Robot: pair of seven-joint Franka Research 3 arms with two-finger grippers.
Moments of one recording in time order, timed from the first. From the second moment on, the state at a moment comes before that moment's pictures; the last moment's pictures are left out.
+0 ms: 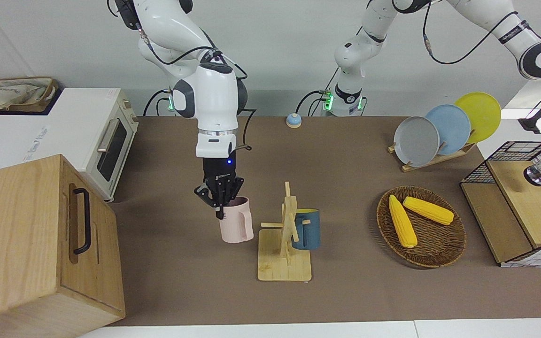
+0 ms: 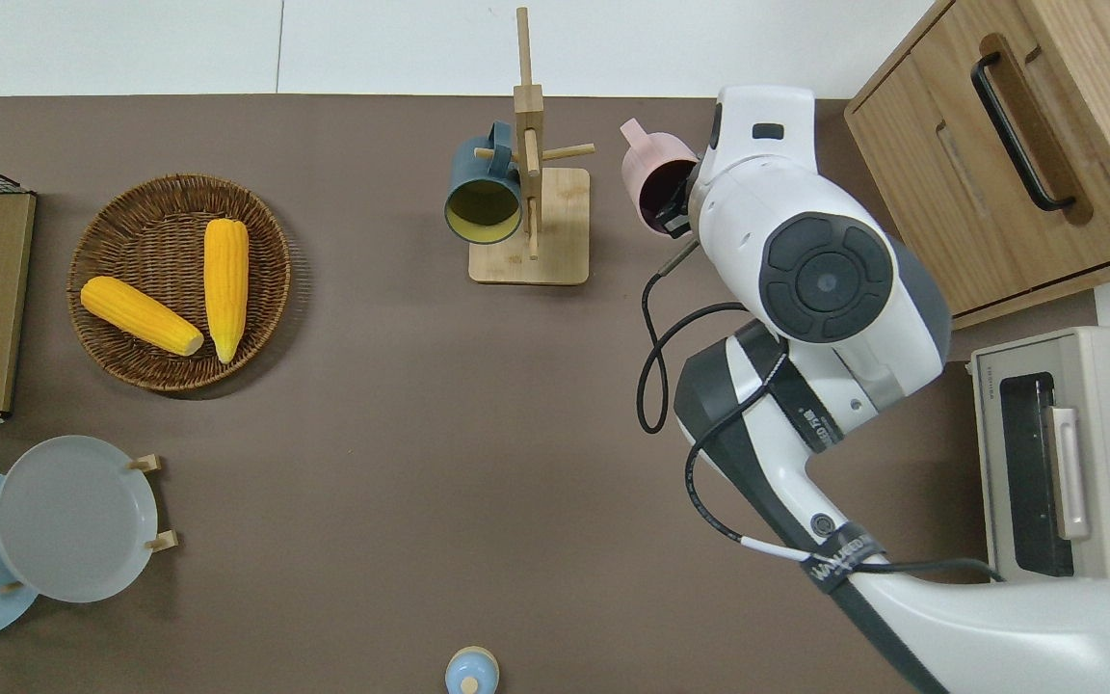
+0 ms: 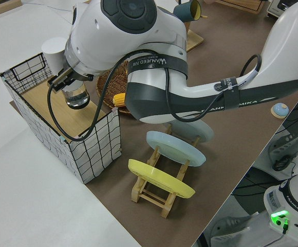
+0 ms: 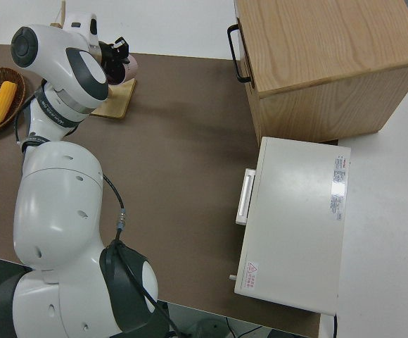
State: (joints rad) left arm 0.59 0.23 -0.04 -1.60 -0.48 2.33 0.73; right arm 0.07 0.38 0.31 -1.54 -0.54 2.39 -0.08
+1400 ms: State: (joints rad) left arm 0.58 0.03 -0.07 -1.59 -0.36 2.06 0.53; right arm -0.03 0.24 0.31 -1.60 -0.17 2.05 -0.08
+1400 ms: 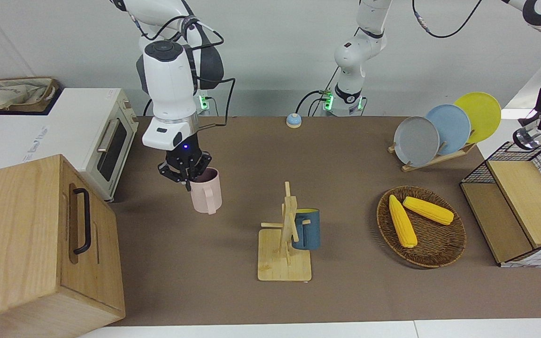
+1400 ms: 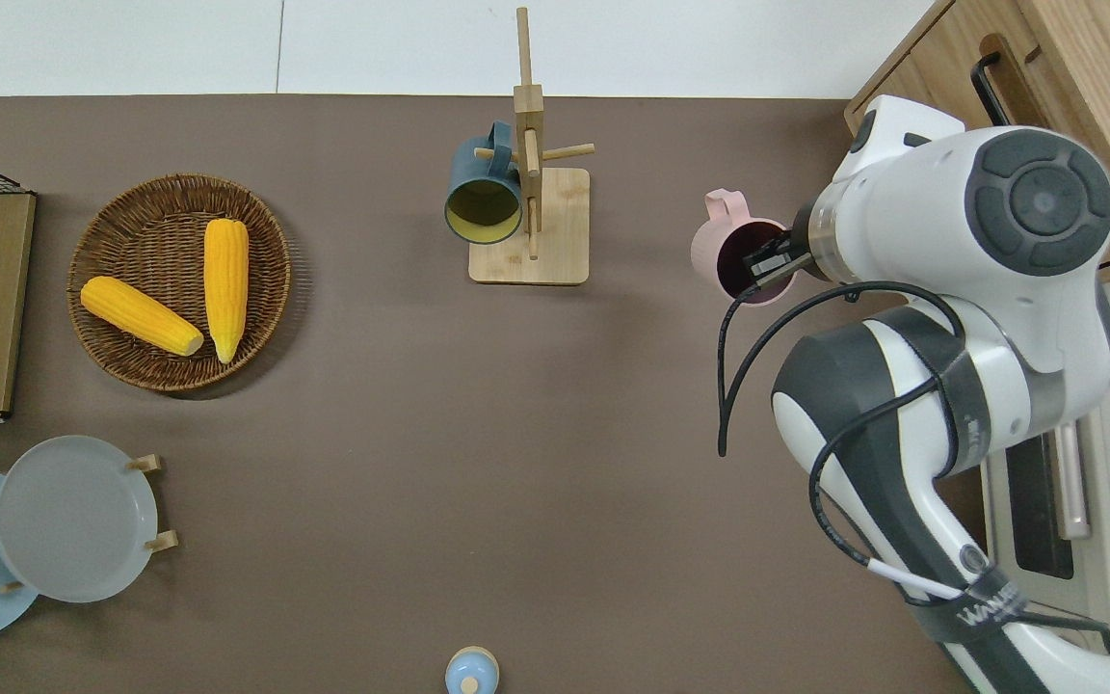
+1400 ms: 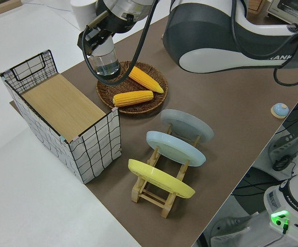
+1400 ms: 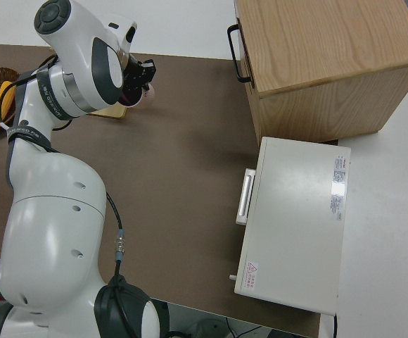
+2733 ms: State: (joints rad) left arm 0.51 -0.08 -0.23 -1.74 -0.22 2.03 0.26; right arm -0.10 0.22 0.69 -1.60 0.19 1.97 0.97
